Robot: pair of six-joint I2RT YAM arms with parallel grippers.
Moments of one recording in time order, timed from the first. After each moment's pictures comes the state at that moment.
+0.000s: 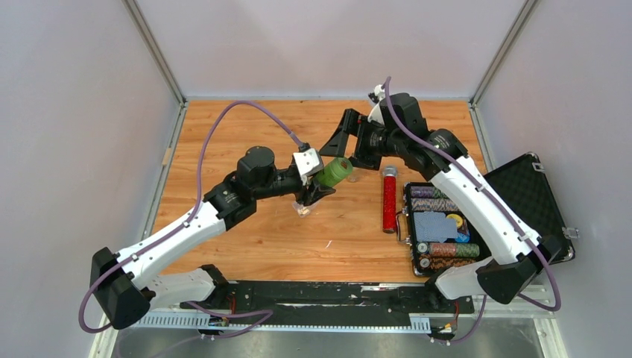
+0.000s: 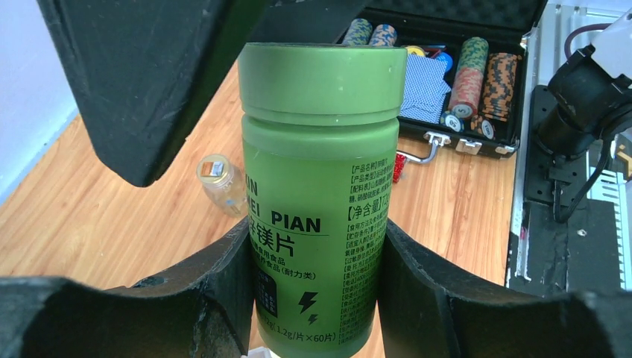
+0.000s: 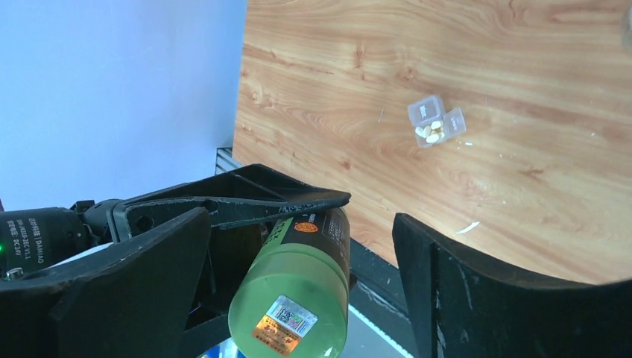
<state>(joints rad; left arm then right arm) -0.78 1.11 0.95 -0.05 0.44 0.19 0.63 1.38 1.61 -0.81 -0.29 0.83</state>
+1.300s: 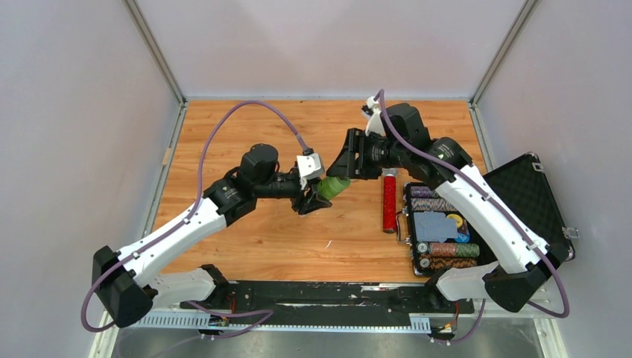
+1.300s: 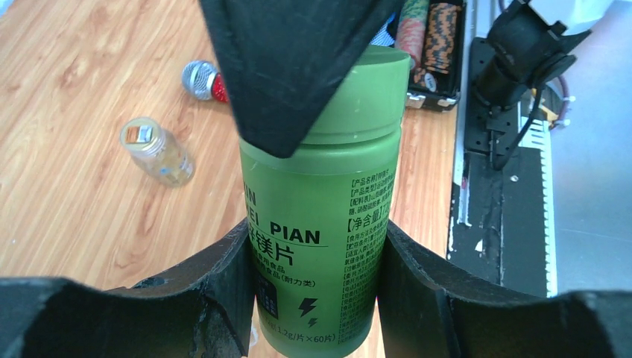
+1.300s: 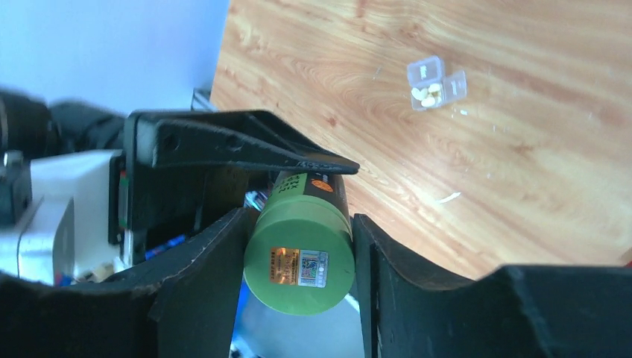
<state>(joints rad) -0.77 1.13 0.99 -0.22 0.60 0.19 0.67 1.33 1.56 -0.86 -0.40 0.58</state>
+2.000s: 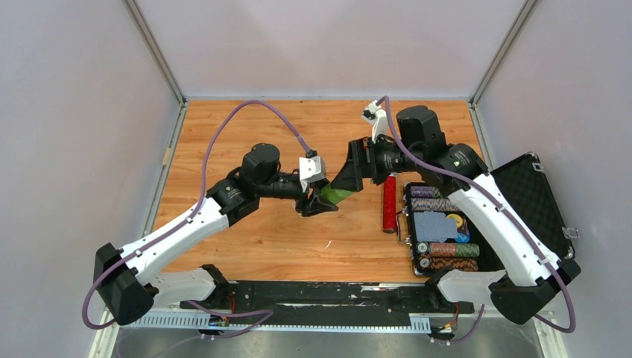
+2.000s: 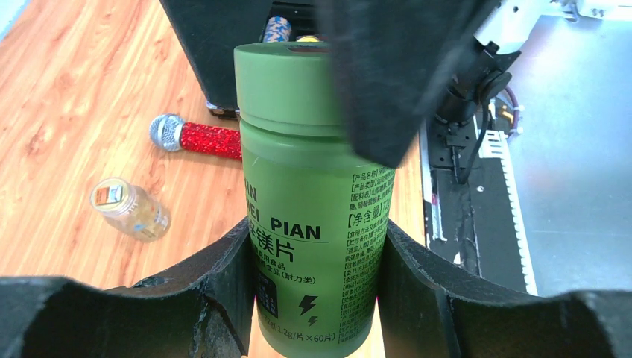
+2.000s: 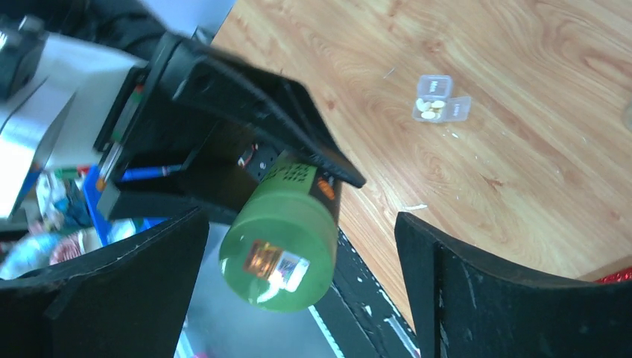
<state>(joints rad) -0.78 1.15 0.99 -0.14 0.70 0.19 0.61 1.25 1.50 -0.84 -0.52 0.39</state>
